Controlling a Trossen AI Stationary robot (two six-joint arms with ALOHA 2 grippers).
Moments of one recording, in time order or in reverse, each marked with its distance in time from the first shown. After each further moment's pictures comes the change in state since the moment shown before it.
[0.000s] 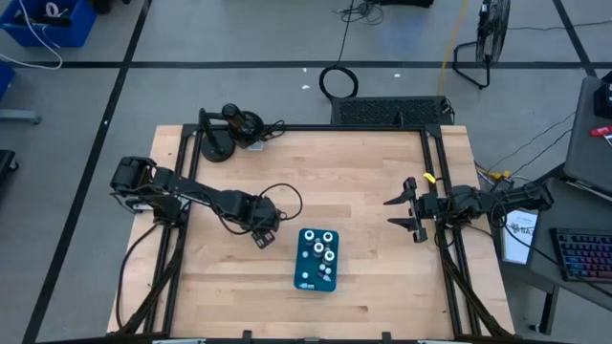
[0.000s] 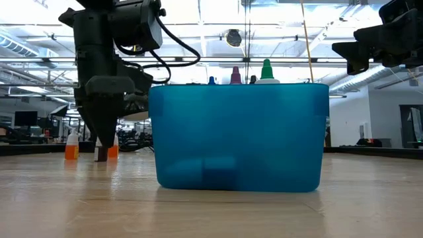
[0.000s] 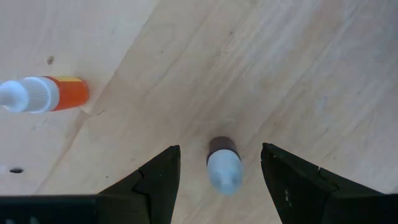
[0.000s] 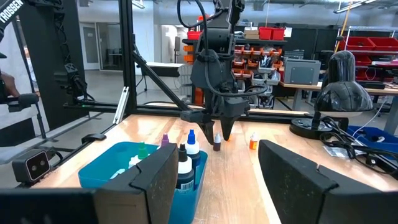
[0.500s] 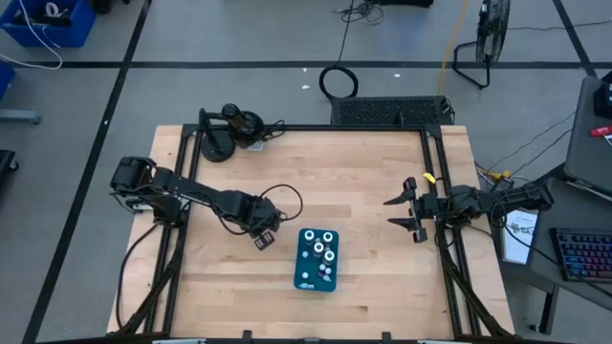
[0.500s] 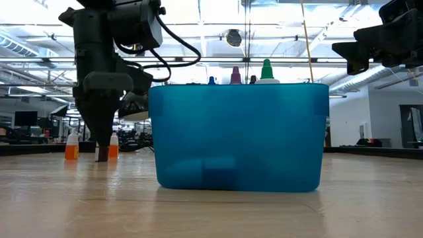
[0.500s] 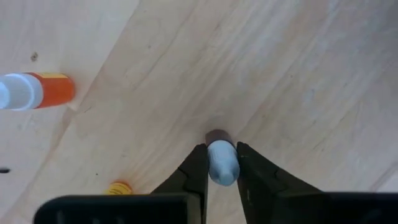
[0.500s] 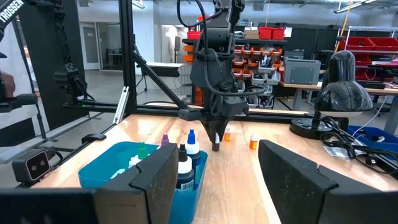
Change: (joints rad) left arm 0.000 -0.001 0.001 0.005 0.033 0.013; right arm 0.000 0.000 0.000 0.000 0.000 0.000
